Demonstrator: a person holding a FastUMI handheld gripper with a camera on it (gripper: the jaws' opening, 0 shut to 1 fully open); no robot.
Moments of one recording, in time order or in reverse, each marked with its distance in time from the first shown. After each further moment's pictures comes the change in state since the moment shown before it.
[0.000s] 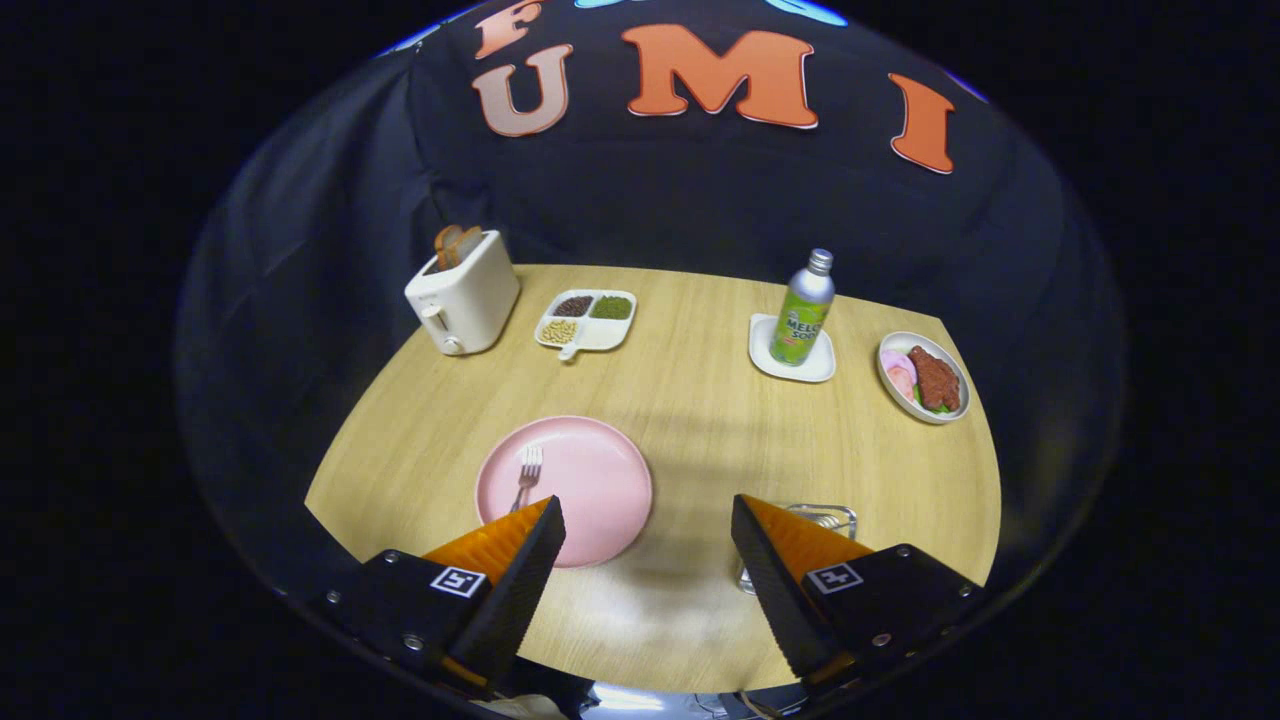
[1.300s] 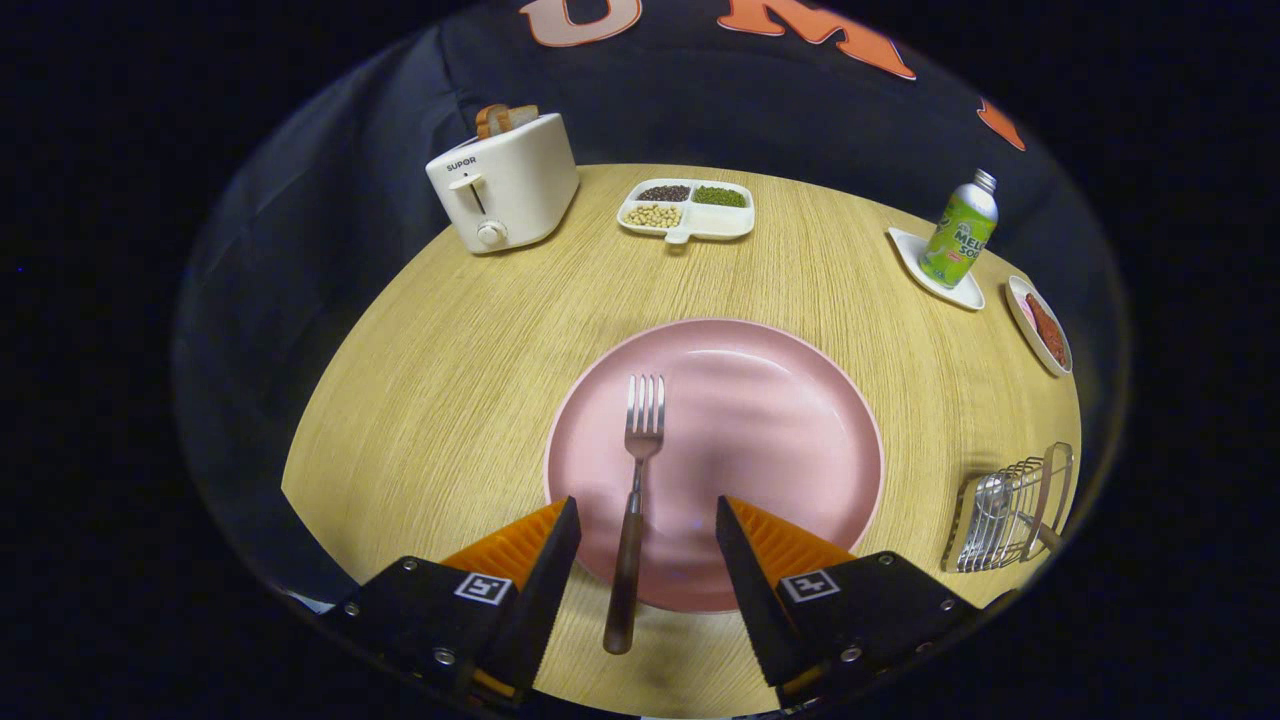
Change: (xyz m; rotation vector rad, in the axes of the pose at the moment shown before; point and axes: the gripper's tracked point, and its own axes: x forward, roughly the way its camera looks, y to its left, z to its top) arm 0.135 0.108 -0.105 -0.042 0.234 0.004
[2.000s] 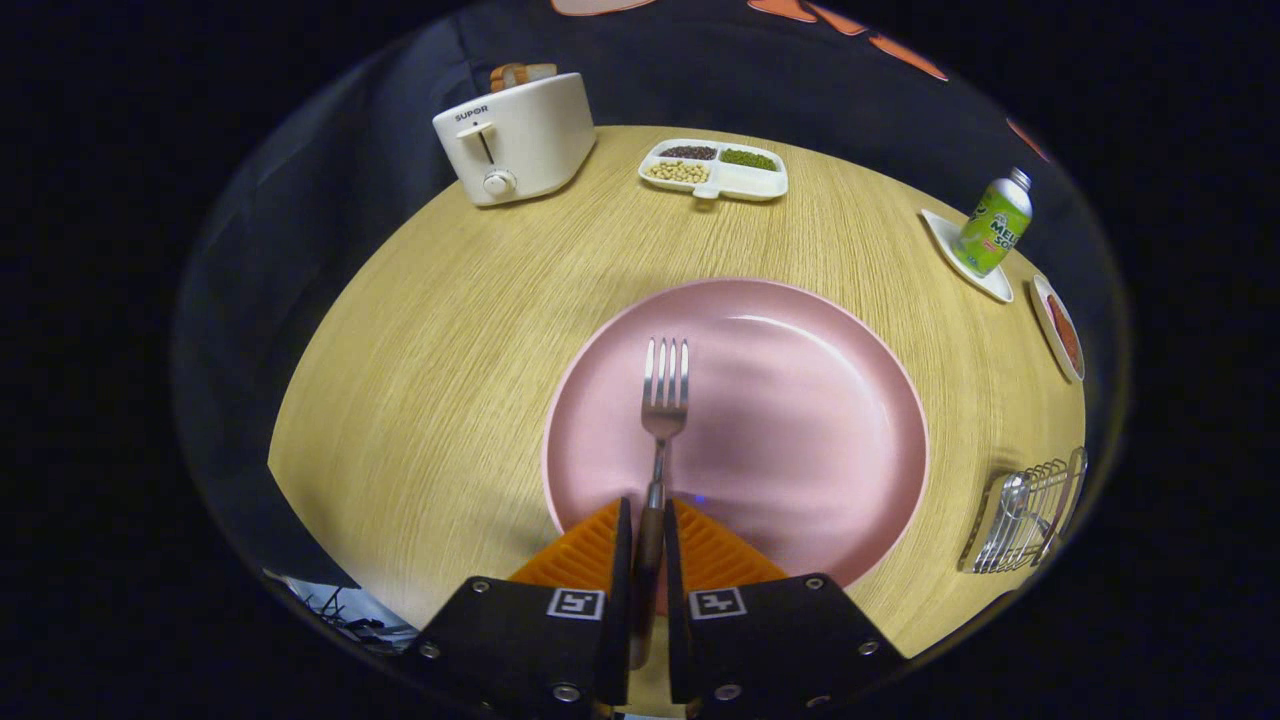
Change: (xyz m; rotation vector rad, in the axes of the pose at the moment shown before) arm 0.022 0.012 -0.027 -0.066 0.124 0.017
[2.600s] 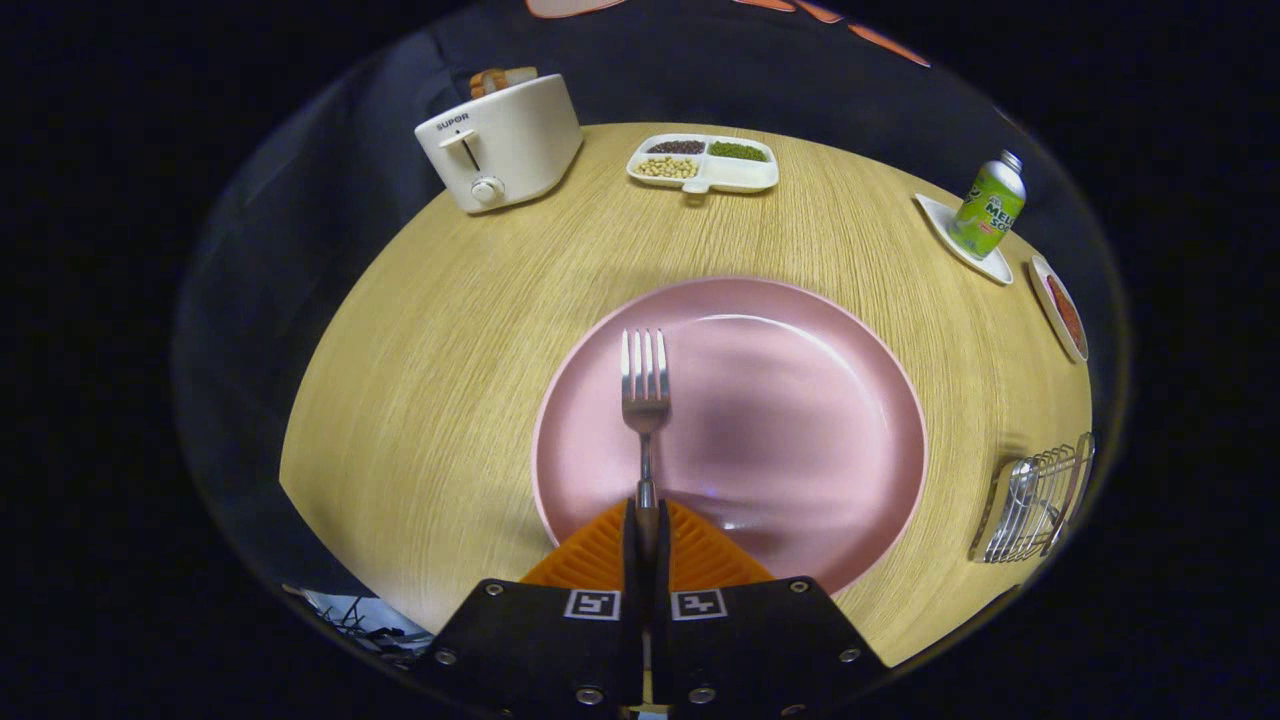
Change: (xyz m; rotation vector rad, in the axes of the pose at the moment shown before) arm -0.010 0.004 0.014 0.076 -0.039 0.037
